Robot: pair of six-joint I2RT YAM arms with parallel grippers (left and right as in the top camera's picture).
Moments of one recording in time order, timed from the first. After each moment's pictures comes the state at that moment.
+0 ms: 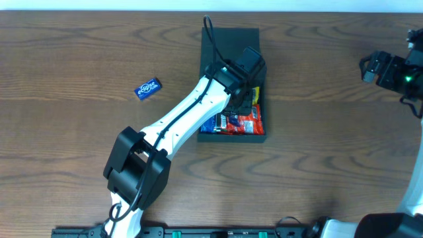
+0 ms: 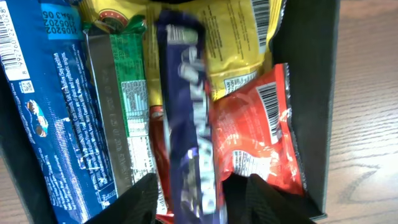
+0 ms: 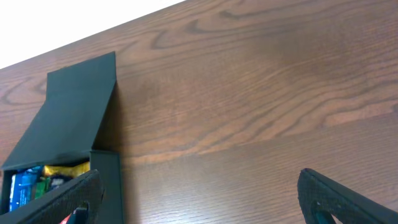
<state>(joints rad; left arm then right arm) -0.71 2.04 1.78 -1.05 0.05 -0.58 -0.43 1.51 1.56 -0.95 -0.34 -0.01</state>
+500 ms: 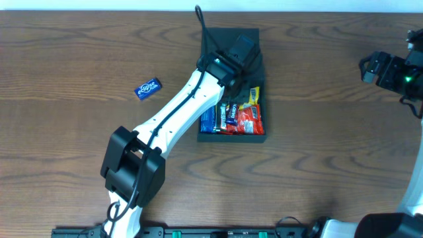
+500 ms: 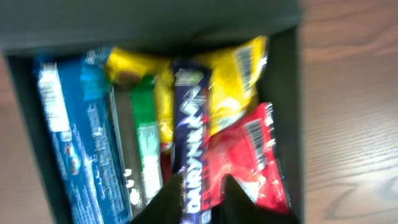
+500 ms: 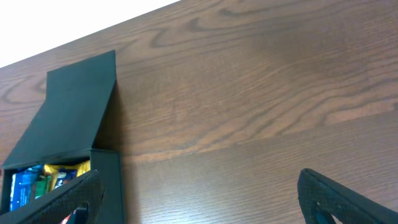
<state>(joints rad) -0.67 2.04 1.86 -1.01 0.04 -0.53 -0.43 1.51 1.56 -0.95 -0.34 -0.01</state>
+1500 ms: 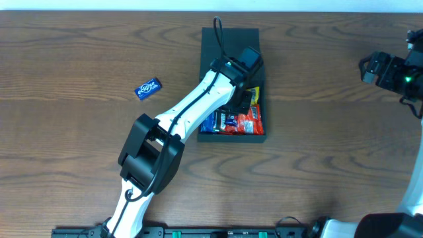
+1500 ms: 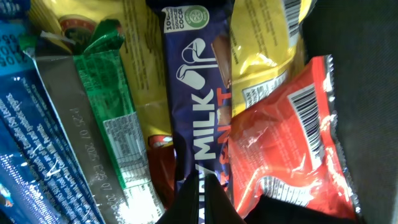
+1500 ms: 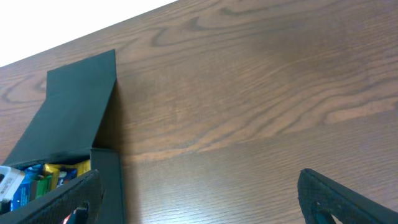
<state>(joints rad) -0.68 2.18 1.87 -1.11 0.08 -0.42 -0.43 1.51 1.56 -0.95 -0.34 -0.01</state>
